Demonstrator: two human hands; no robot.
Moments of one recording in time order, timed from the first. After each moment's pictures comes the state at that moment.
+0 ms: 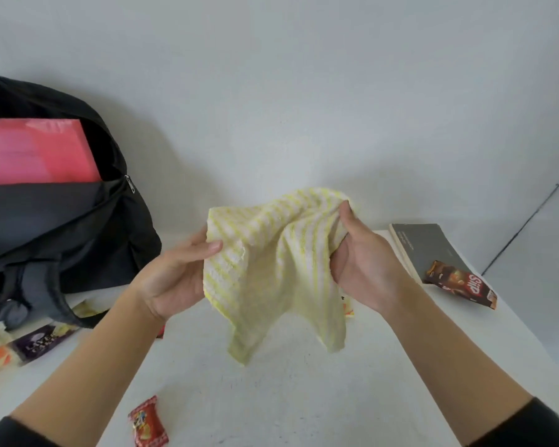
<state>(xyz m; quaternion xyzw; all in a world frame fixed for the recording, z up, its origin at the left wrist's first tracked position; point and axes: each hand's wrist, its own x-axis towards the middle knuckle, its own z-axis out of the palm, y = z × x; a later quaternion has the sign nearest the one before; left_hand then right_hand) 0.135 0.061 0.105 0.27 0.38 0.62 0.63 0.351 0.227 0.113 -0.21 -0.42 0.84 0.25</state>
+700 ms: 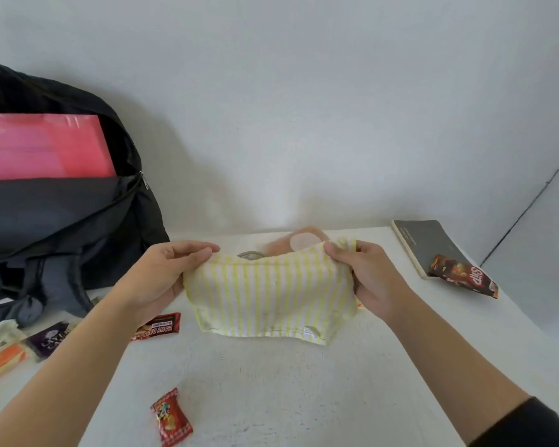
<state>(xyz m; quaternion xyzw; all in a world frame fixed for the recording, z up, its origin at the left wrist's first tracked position) 0.093 0.021 0.076 0.29 0.61 0.61 0.41 0.350 0.210 0.075 -0.37 -0.53 0.70 0.30</state>
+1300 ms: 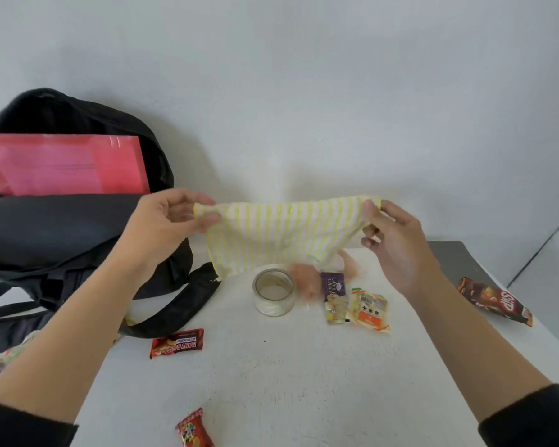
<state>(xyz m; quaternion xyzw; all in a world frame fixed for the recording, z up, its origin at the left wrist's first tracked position) 0.047 0.026 0.142 0.43 0.67 0.59 0.14 0.316 0.241 0.119 -0.27 -0.57 0.64 0.44</state>
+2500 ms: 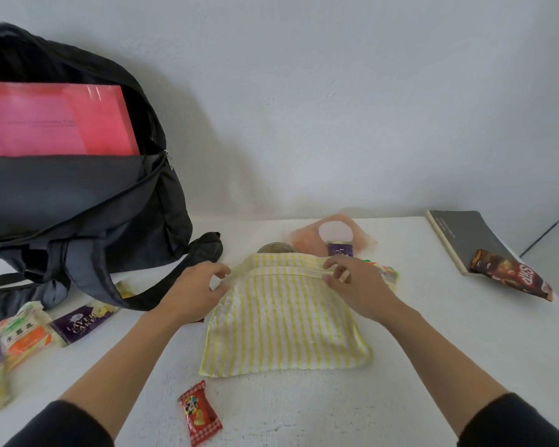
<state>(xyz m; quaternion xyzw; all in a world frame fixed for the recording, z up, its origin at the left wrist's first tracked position) 0.046 0.032 -0.029 0.47 0.84 0.22 0.16 0.305 0.221 -0.009 -0.37 -0.87 0.31 0.14</state>
